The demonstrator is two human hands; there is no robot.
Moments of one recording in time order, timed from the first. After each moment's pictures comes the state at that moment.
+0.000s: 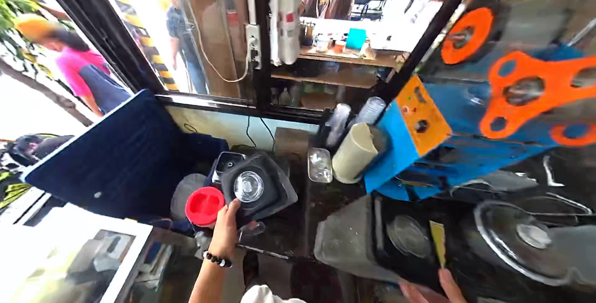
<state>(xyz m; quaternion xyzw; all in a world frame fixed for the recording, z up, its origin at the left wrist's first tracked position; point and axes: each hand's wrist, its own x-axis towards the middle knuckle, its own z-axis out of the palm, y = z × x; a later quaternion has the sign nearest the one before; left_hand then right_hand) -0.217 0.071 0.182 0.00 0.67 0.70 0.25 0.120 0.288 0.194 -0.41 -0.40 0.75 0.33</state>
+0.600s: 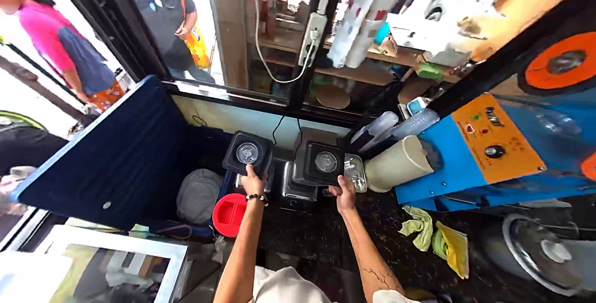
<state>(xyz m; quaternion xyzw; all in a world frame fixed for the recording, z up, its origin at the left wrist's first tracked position) -0.453 0.109 0.078 -0.22 0.61 0.74 0.17 -0.261 0.316 0.012 -0.29 -0.55 0.70 0.35</state>
